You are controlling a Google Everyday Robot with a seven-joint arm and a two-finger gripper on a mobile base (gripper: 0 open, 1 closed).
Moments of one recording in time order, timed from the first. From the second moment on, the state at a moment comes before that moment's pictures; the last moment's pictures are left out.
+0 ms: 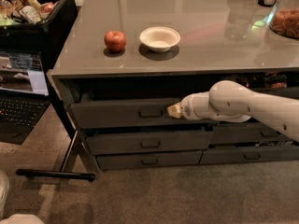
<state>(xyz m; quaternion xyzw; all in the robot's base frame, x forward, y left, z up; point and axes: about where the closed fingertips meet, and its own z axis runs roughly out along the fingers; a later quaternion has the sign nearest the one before) 0.649 -0.103 0.663 -0.27 0.87 0.18 0.36</state>
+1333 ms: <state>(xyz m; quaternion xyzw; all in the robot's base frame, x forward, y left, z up) 0.685 -0.090 0.659 -0.23 0.87 0.20 0.40</state>
